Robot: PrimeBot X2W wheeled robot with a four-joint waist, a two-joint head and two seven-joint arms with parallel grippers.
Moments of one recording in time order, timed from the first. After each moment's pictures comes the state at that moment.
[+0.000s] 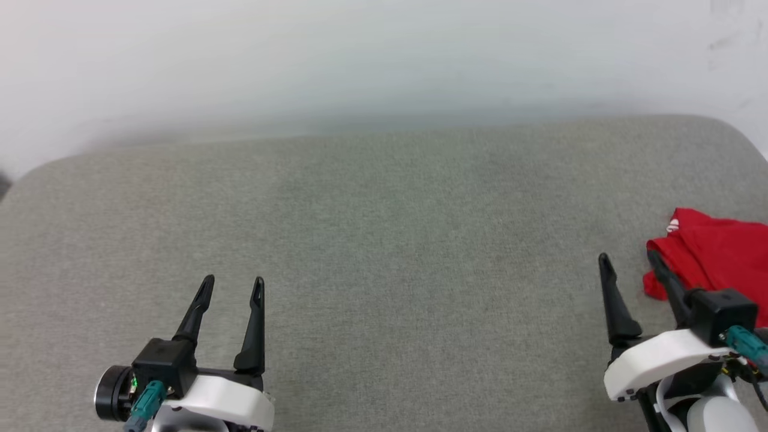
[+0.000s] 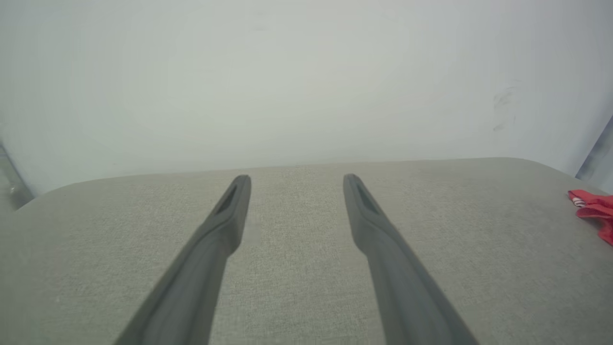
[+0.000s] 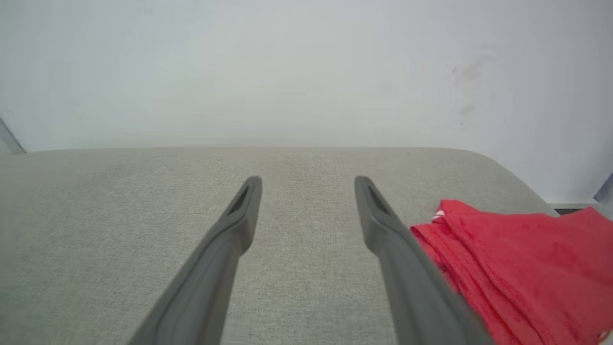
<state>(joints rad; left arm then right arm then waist) -0.02 0.24 -0.22 0.03 -0.31 0.08 -0.26 -0.09 -0.06 -0.07 0.10 0.07 0.13 -0.05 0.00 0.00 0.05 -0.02</state>
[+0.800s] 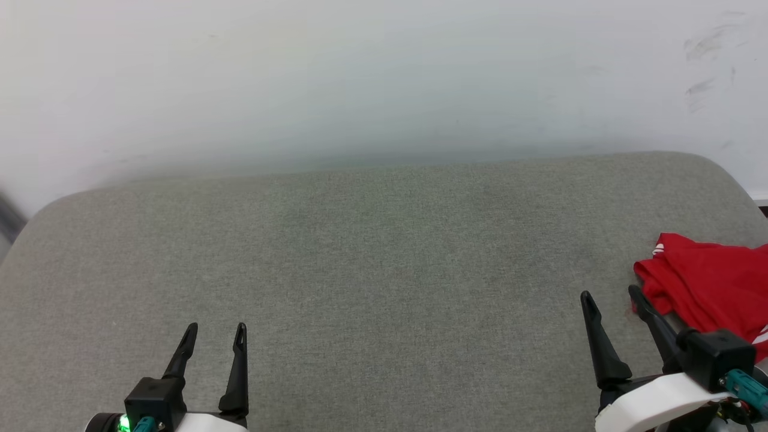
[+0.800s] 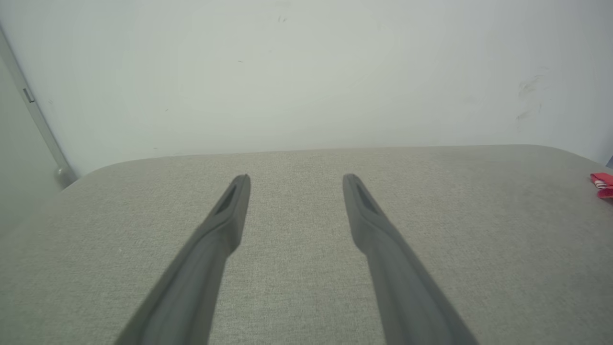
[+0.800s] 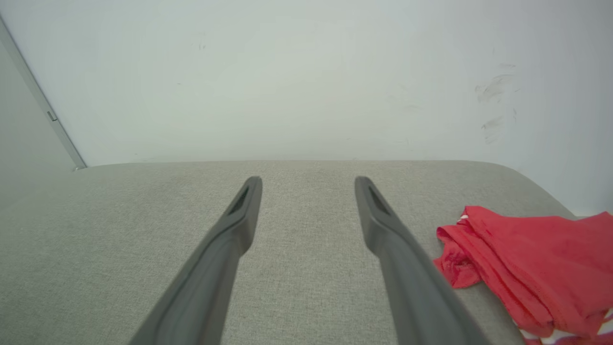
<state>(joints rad) 0.09 0.24 -0.16 0.07 -0.28 0.08 -0.26 0.09 -0.05 0.01 -0.13 0.14 0.13 0.04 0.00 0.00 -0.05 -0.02</state>
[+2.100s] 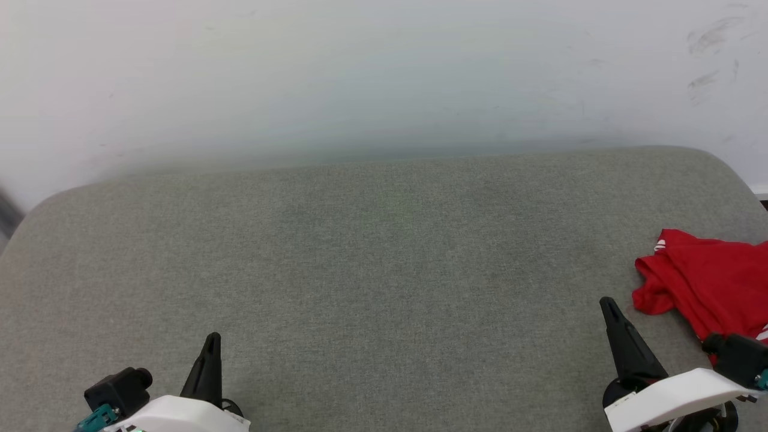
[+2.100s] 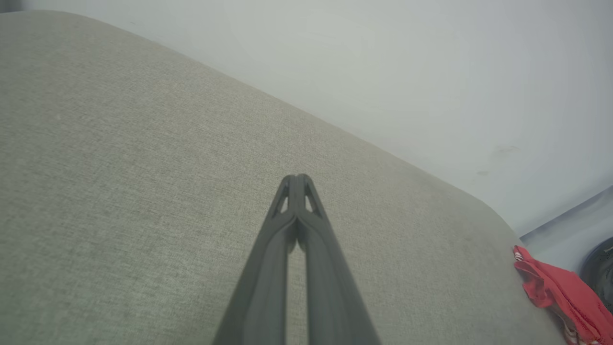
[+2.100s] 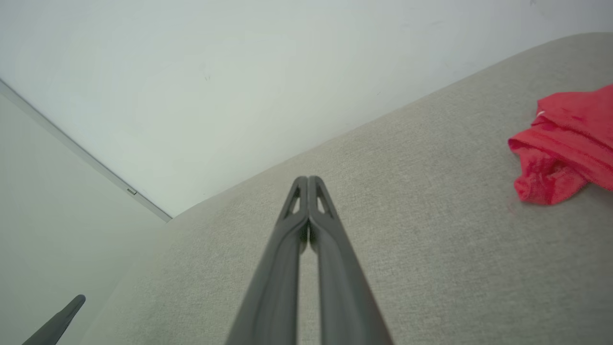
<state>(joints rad) 0.05 0.17 -0.08 0.15 -0.69 0.01 -0.14 0.06 -0.07 0.01 0.01 0.62 0.13 0.04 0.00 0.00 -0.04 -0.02</state>
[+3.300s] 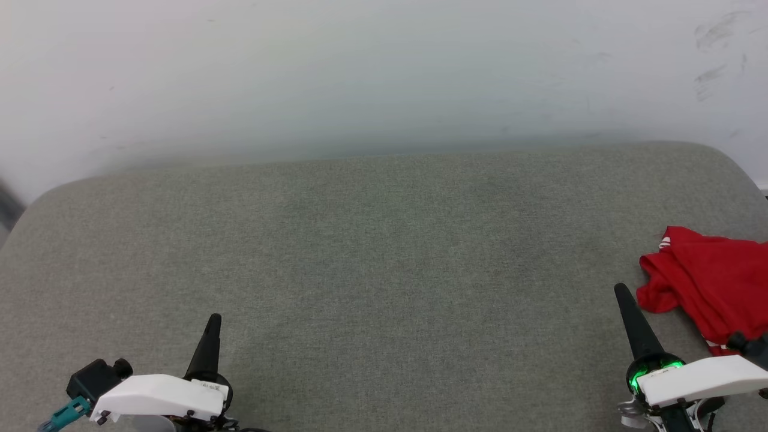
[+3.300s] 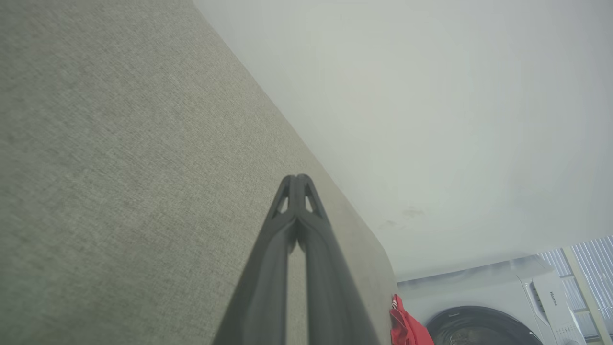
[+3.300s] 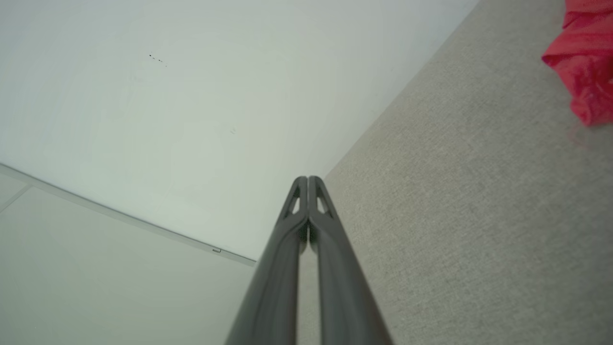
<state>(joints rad) -0.02 0.11 0.01 0.20 -1.11 -0.05 -0.02 -0.01 -0.08 -0.02 0.12 1.10 0.13 0.05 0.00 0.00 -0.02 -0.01</state>
